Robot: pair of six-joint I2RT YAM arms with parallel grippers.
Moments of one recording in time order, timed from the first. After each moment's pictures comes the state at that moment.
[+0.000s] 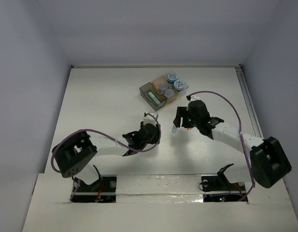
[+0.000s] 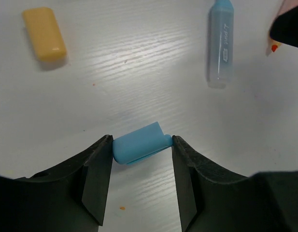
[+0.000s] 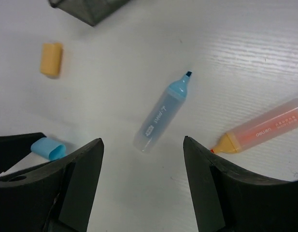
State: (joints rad) left arm -0.99 1.48 0.62 0.22 -0.39 -0.59; right arm 0.53 1.28 0.72 -0.08 0.05 0.45
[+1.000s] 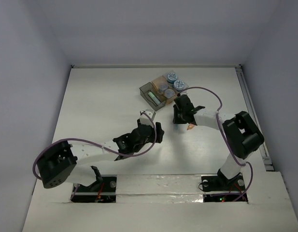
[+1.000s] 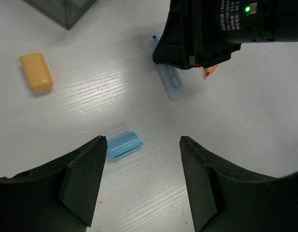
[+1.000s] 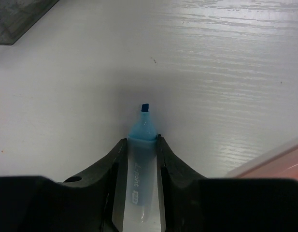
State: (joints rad) left arm -1.05 1.32 0.57 0.29 -0.41 -0.57; right arm 0.55 1.72 0.97 -0.19 0.17 0.48
